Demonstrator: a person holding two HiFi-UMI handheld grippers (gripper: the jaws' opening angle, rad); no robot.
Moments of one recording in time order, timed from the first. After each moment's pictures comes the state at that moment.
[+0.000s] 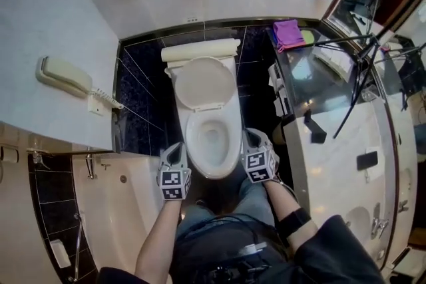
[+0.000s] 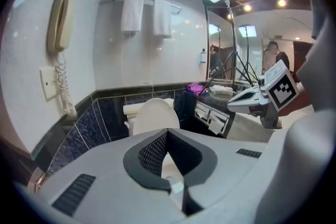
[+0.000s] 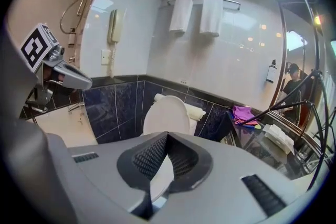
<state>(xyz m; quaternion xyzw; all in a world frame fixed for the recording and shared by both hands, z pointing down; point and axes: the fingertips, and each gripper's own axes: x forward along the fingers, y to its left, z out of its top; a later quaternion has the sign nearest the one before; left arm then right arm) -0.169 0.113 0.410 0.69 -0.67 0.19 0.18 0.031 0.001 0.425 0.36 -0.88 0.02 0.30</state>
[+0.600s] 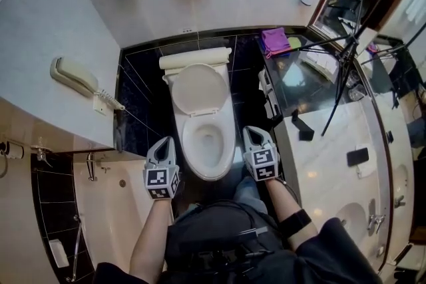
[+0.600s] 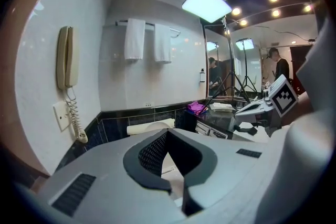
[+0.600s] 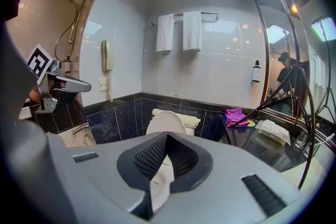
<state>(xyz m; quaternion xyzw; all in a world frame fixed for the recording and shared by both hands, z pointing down) -0.169 0.125 0.301 0.70 -0.69 0.14 0.12 0.068 0.015 0.345 0.38 -0.89 0.07 0.22</state>
